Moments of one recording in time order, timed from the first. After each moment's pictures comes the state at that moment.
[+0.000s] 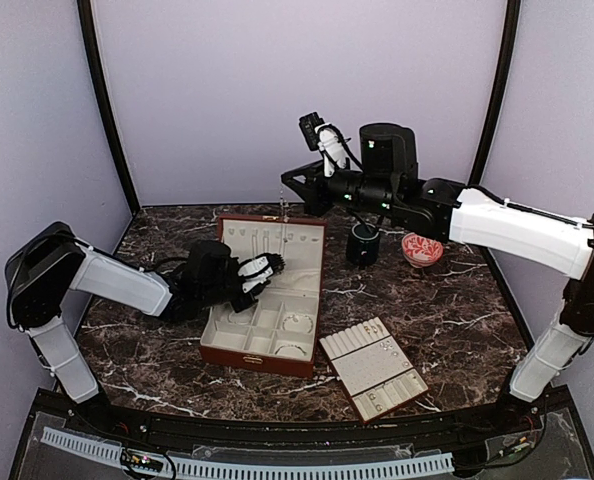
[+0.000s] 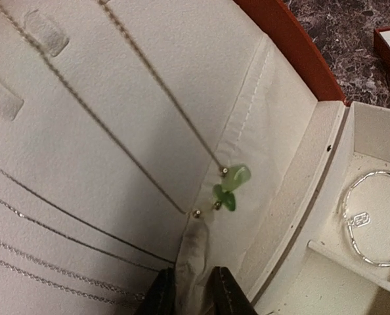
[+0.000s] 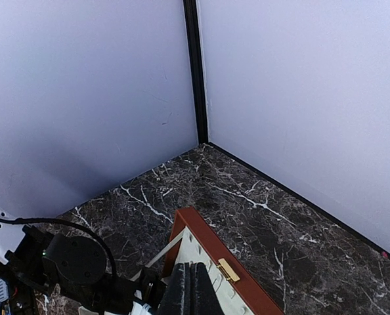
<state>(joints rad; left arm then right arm) -0.74 1.71 0.77 0.46 -0.05 0.60 0.91 1.62 1.49 -0.02 -0.07 0.08</state>
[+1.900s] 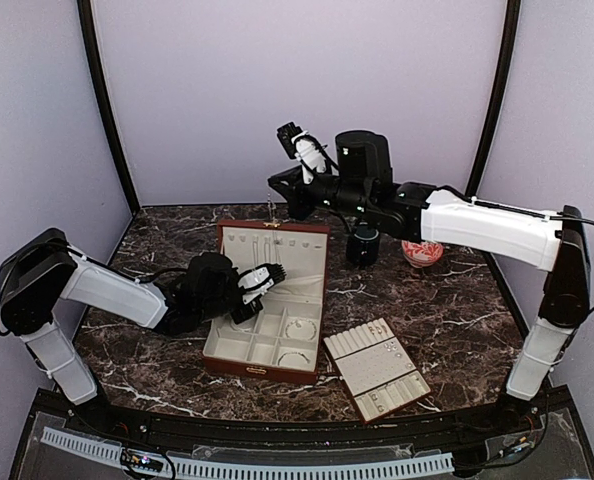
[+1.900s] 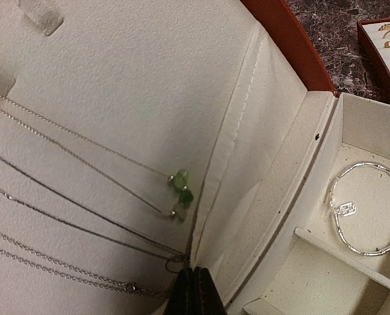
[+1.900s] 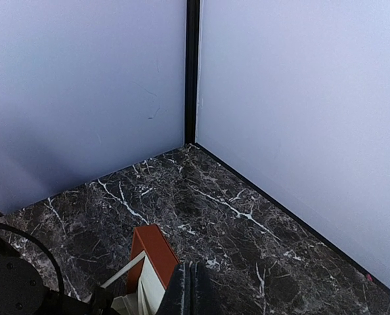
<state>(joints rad) -0.83 1.67 0.70 0.48 -0.13 0.54 0.91 1.75 1.55 0.04 -0.05 -0.05</state>
